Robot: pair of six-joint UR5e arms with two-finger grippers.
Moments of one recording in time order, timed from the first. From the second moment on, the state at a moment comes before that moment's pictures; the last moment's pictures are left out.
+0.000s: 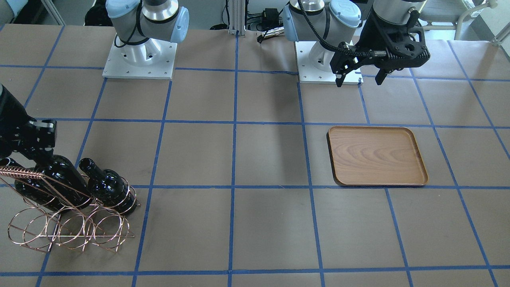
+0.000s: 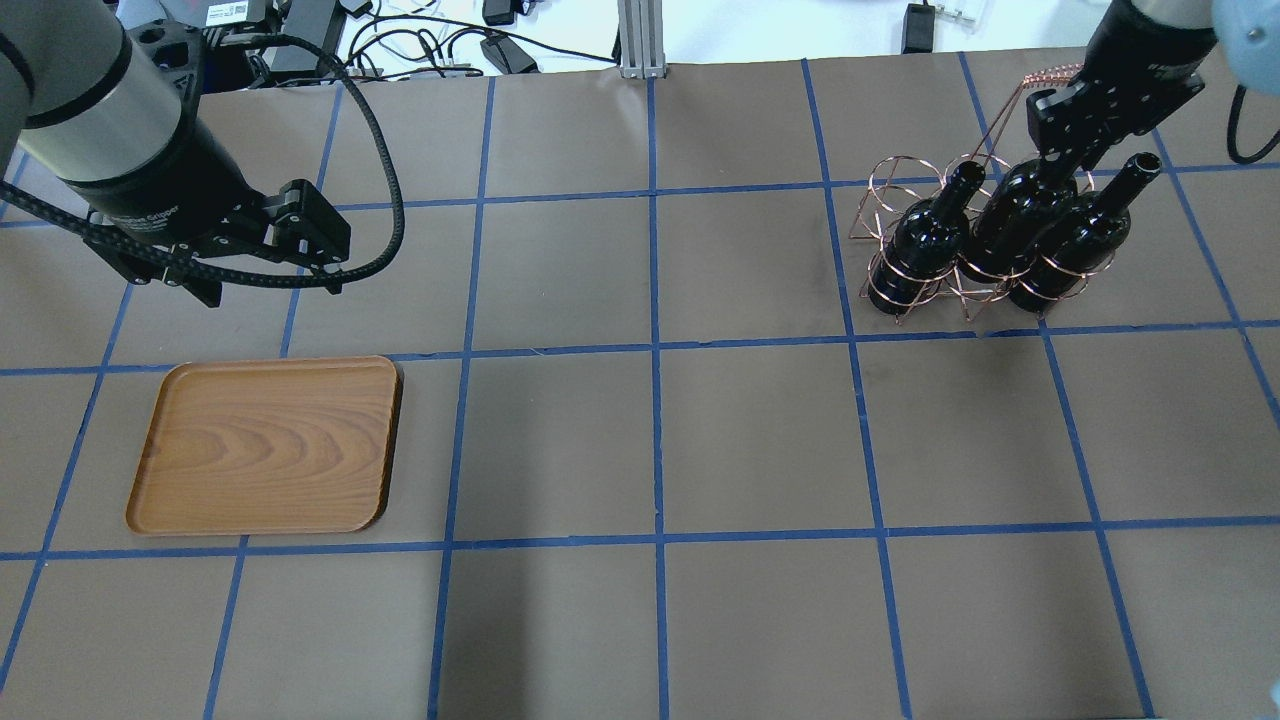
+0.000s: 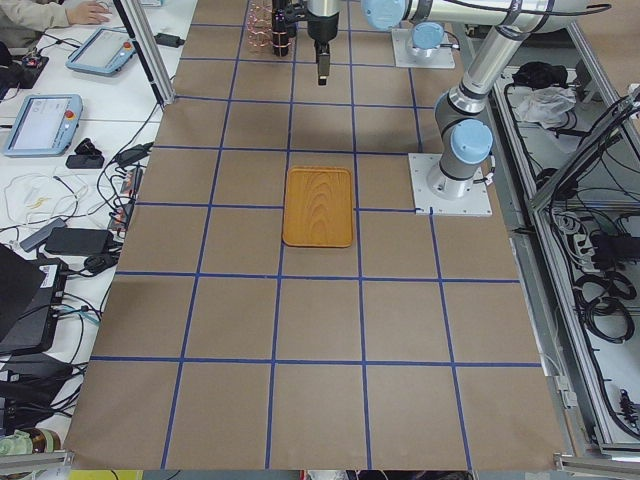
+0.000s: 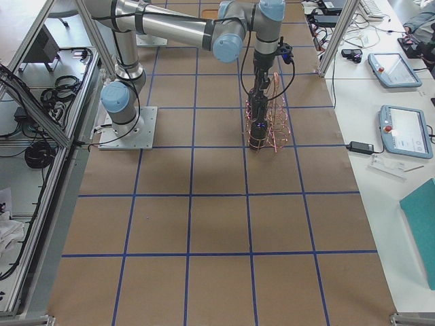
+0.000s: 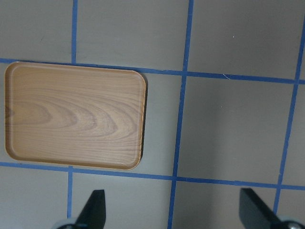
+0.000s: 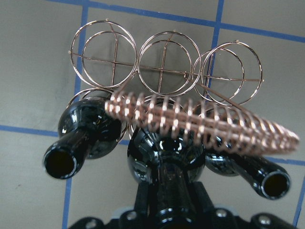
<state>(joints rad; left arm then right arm) -1.51 -1.43 -1.65 -1.61 1.59 -0.03 1.34 -1.39 1.43 -1.65 -1.62 -0.38</state>
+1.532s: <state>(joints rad) -1.50 -1.43 -1.65 -1.61 1.60 0.00 1.82 -1.50 1.40 -1.45 -1.57 0.29</state>
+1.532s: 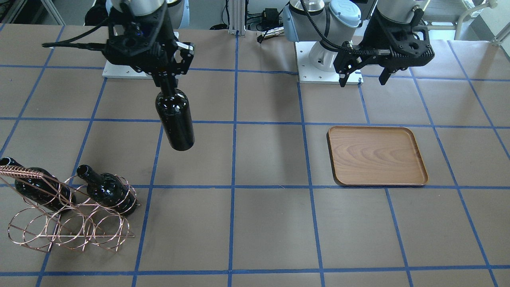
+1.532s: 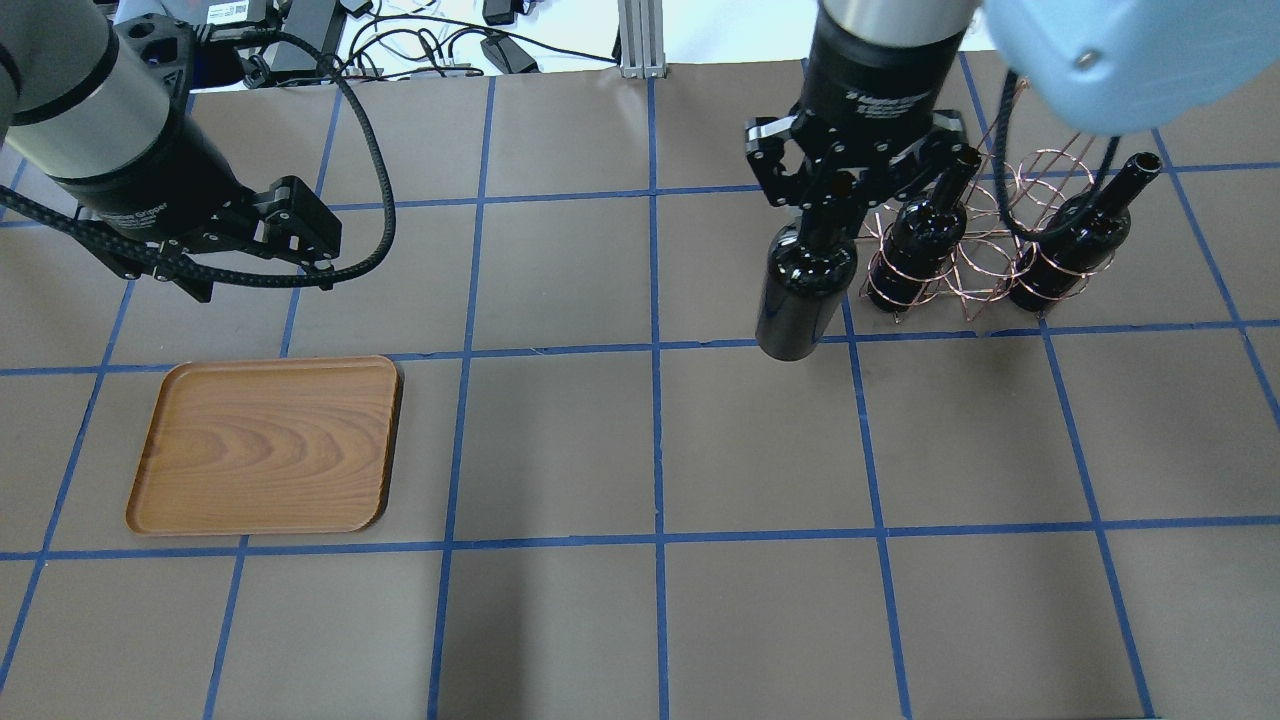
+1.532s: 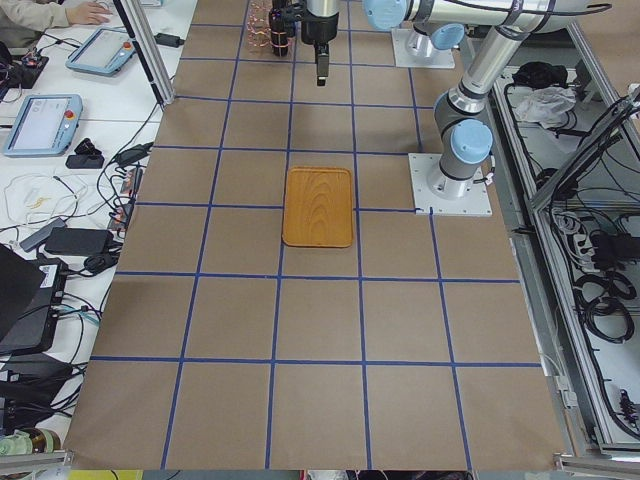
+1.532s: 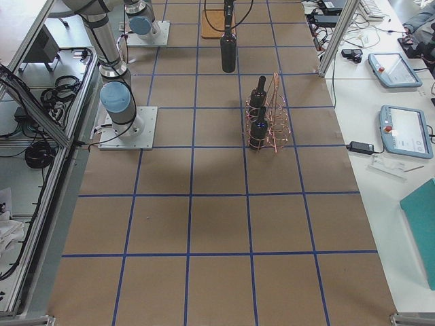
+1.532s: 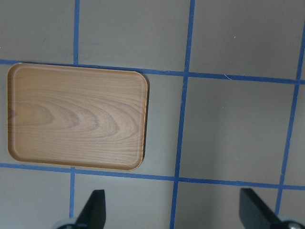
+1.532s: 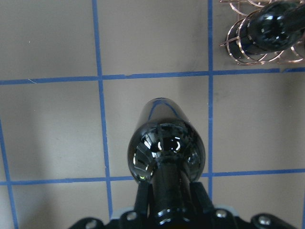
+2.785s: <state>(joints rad) -1.46 -1.43 -1.65 -1.61 1.64 0.01 2.11 -1.29 1.42 -1.71 -1.58 0.71</state>
